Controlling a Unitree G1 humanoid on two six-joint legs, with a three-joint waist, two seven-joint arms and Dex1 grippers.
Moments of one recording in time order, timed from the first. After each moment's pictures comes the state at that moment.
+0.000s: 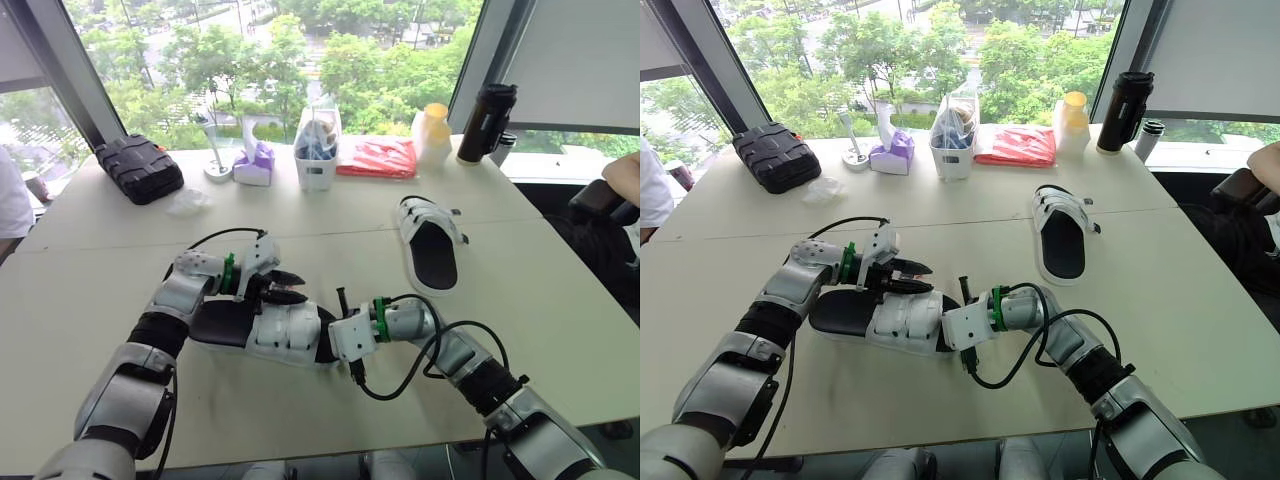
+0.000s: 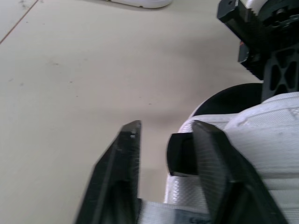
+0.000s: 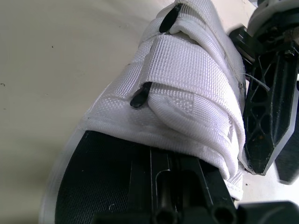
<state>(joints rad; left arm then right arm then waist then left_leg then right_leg) -0.76 0.48 -0.23 0.60 -0.14 0.06 -1.32 -0.55 -0.45 0.53 0.26 -0.19 -0.45 0.96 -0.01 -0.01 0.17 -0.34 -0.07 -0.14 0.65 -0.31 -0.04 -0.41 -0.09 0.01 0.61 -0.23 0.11</state>
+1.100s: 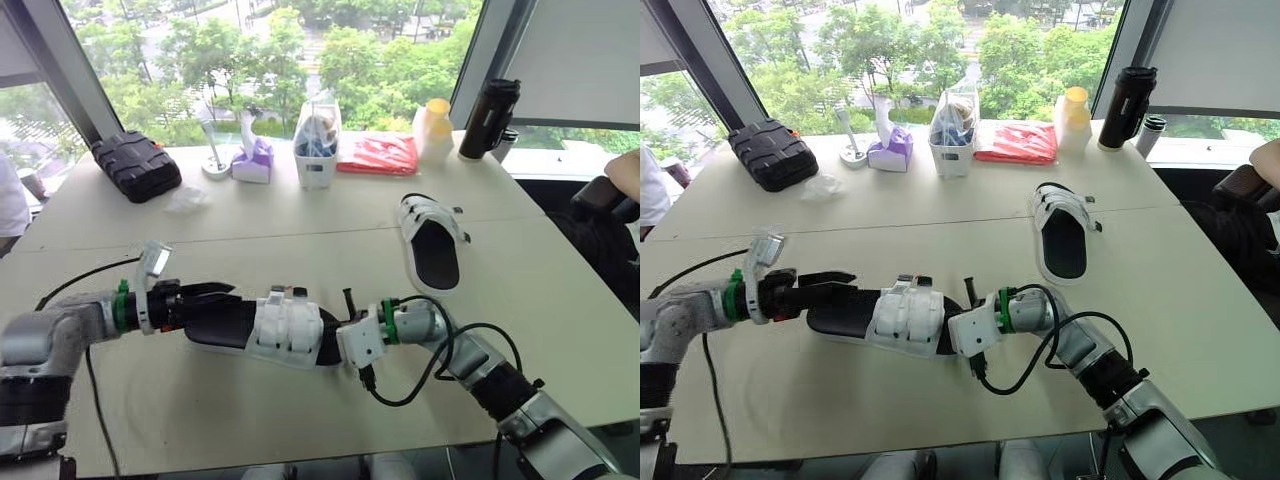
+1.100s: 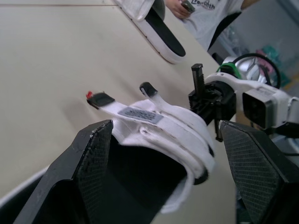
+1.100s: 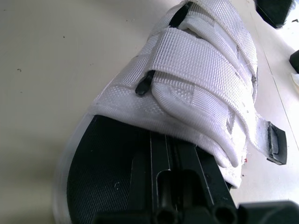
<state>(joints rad) -0.33 0.78 0.24 0.04 -0.77 1.04 -1.19 -0.51 -0.52 0.51 0.15 -0.20 -0.44 0.97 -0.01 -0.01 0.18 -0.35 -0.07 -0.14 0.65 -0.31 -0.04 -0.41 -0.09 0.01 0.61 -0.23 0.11</state>
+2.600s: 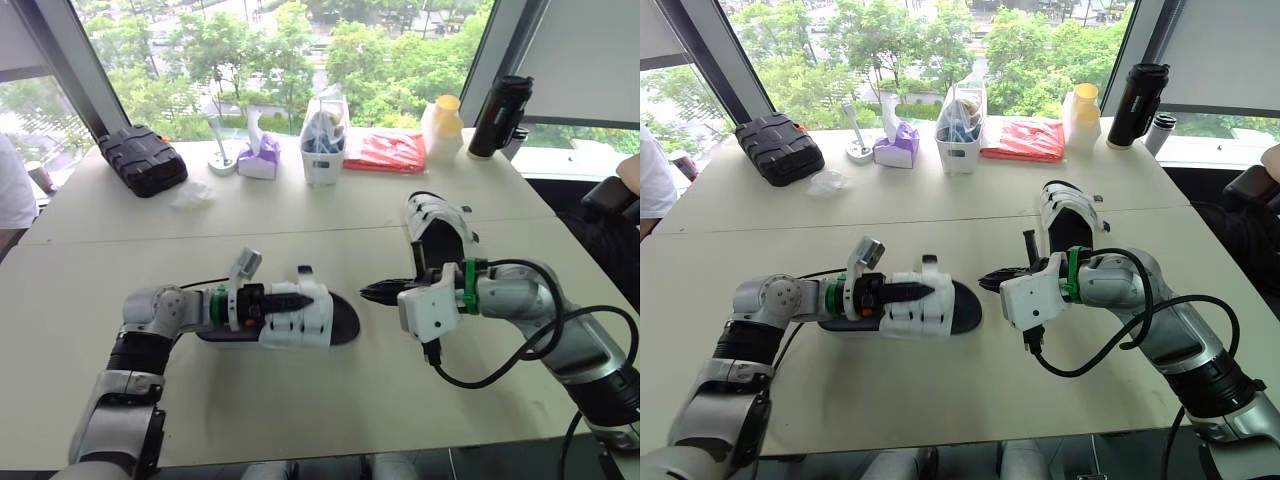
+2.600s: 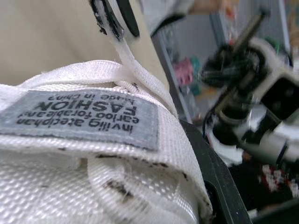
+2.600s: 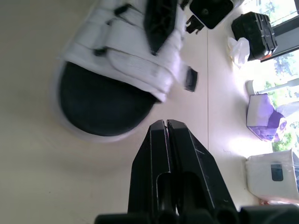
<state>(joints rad) -0.64 0.40 0.13 0.37 -0.81 1.26 -1.04 -0.45 -0.84 0.22 -0.33 -0.12 -0.16 1.02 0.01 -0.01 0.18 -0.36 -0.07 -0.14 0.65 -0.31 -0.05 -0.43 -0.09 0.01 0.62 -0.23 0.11</state>
